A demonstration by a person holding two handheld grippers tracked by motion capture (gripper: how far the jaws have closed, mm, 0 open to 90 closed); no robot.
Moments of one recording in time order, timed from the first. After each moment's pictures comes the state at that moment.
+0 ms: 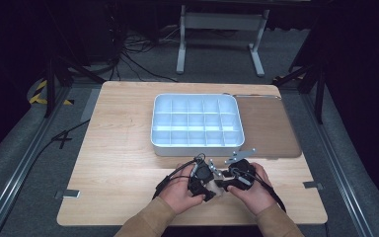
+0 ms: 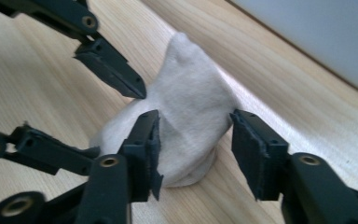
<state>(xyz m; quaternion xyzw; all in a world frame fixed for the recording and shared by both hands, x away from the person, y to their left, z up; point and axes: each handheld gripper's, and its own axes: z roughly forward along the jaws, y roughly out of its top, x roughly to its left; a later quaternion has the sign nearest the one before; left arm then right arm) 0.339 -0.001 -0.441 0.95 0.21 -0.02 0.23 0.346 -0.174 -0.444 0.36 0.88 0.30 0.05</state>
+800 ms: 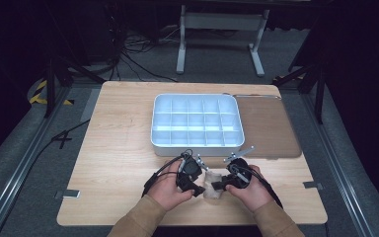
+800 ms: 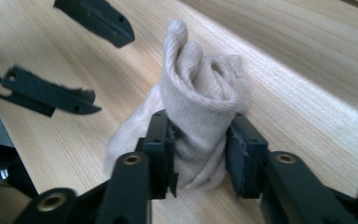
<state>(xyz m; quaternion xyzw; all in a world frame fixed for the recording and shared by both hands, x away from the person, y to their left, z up) 0.347 0.032 -0.431 0.94 0.25 -0.02 0.24 0.354 -0.171 -0.456 0.39 0.87 0.31 -0.05</state>
